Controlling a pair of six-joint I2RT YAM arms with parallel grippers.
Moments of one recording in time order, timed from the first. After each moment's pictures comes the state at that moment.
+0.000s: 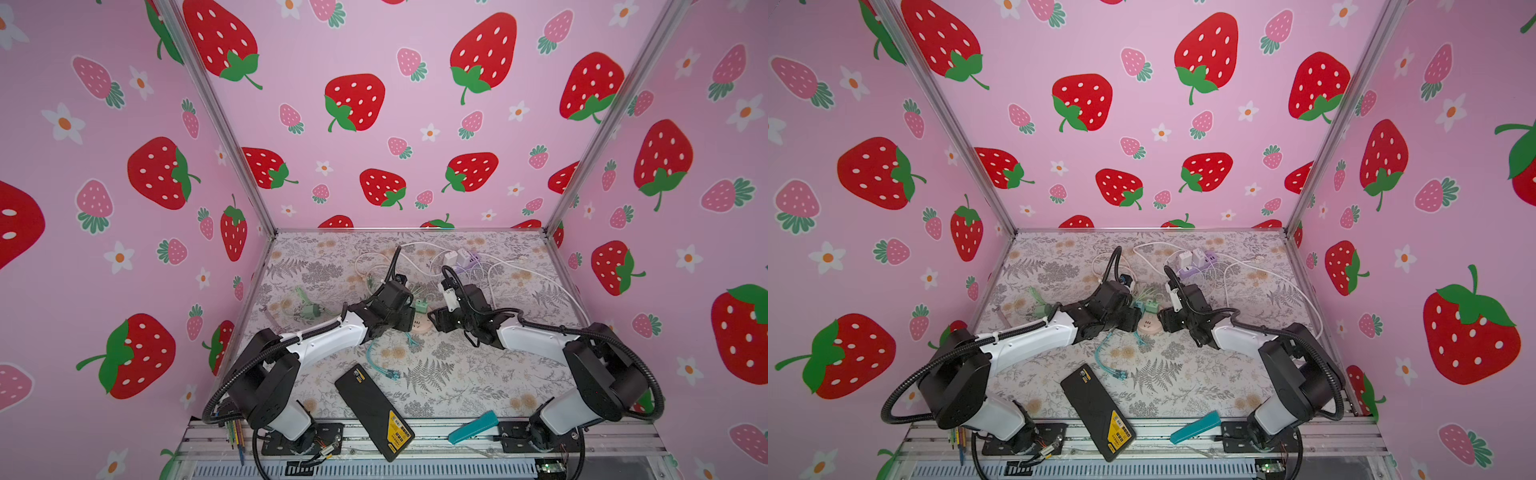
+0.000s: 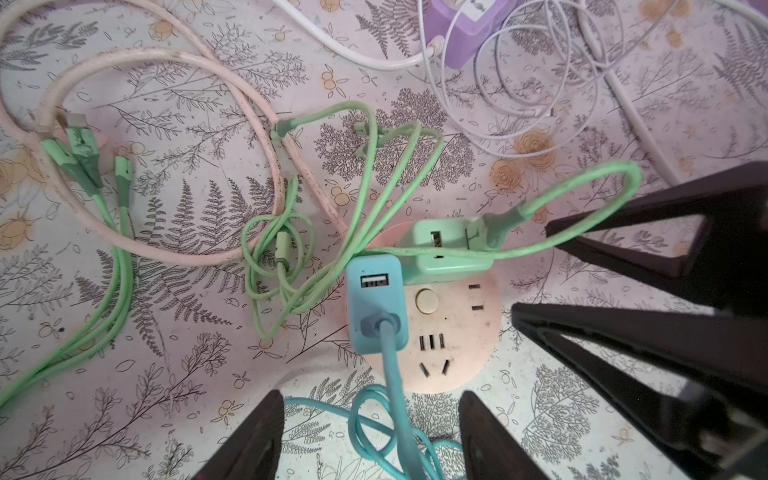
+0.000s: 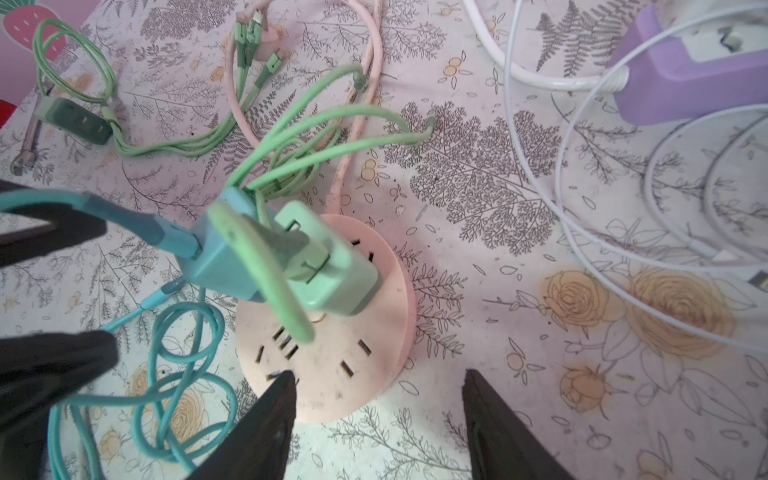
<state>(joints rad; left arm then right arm) -0.74 1.57 0.97 -0.27 -0.13 -0.36 0.71 1.56 0.74 0.11 -0.11 0.36</state>
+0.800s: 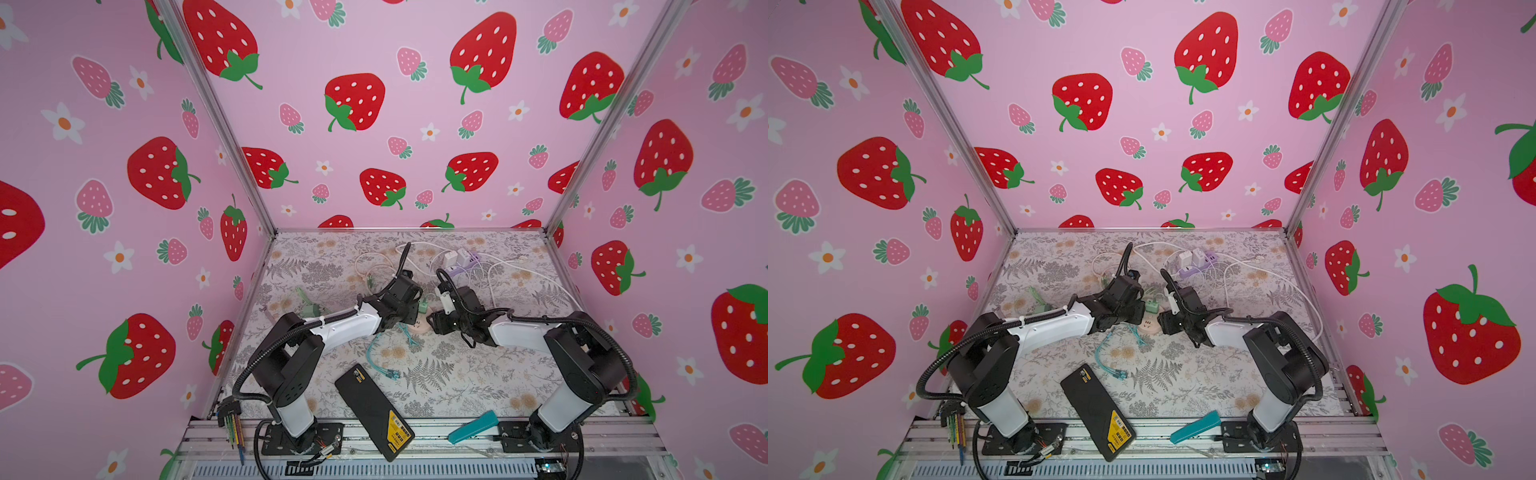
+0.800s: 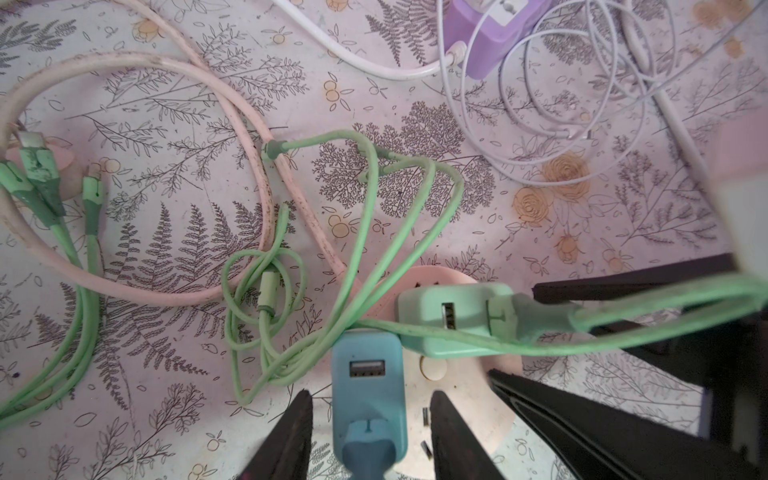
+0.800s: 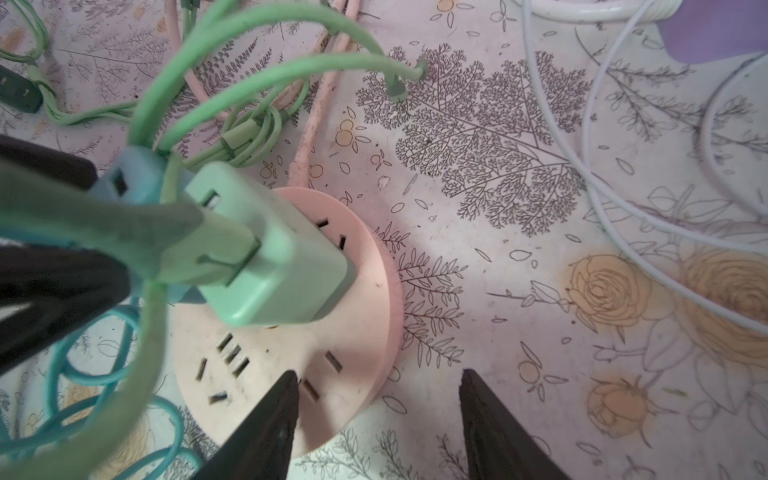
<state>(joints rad) -0.74 1.73 1.10 -0.27 -0.17 -0.39 0.71 1.67 0.75 0.14 -0.11 0.36</state>
